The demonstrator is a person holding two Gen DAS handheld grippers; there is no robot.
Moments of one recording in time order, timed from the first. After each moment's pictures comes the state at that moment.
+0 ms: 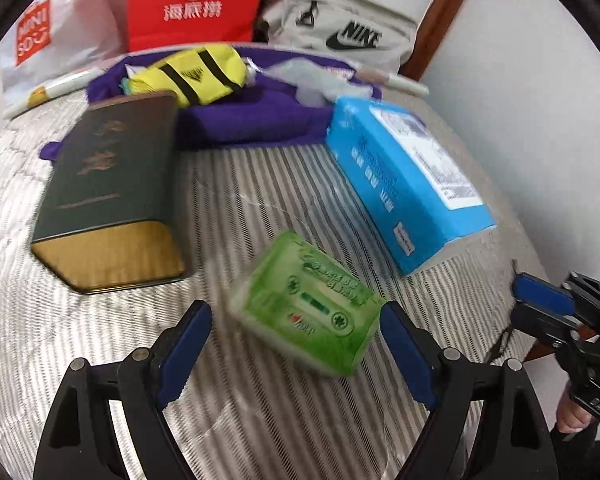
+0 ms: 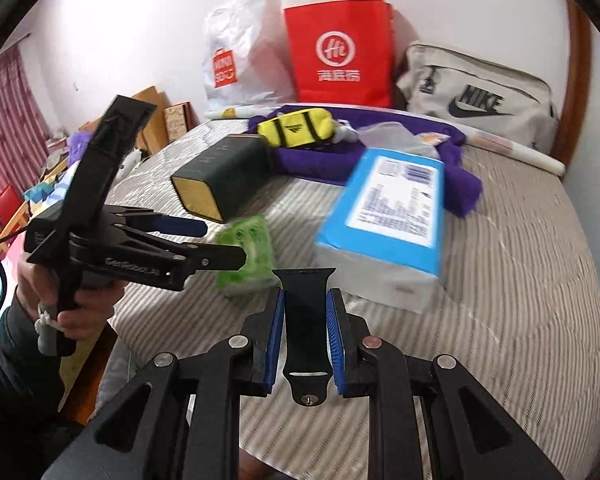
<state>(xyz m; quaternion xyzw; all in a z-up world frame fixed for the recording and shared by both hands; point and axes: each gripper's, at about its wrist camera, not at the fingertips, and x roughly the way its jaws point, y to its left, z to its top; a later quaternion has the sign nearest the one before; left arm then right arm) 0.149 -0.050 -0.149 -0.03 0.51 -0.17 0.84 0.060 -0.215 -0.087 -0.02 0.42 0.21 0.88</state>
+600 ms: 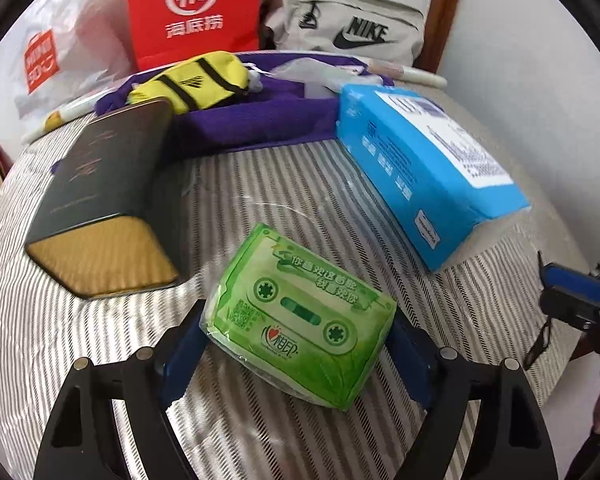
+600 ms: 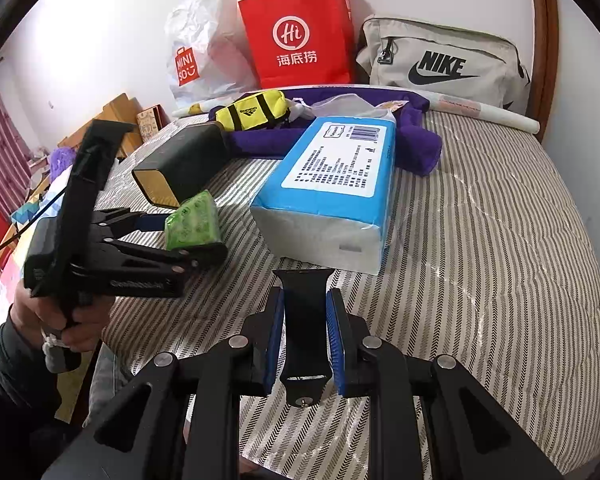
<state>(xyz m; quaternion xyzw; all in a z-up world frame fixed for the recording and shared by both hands) 0.133 -0.059 -0.155 0.01 0.48 -0.12 0.87 0.066 -0.241 -0.107 0.00 0.44 0.18 0.88</state>
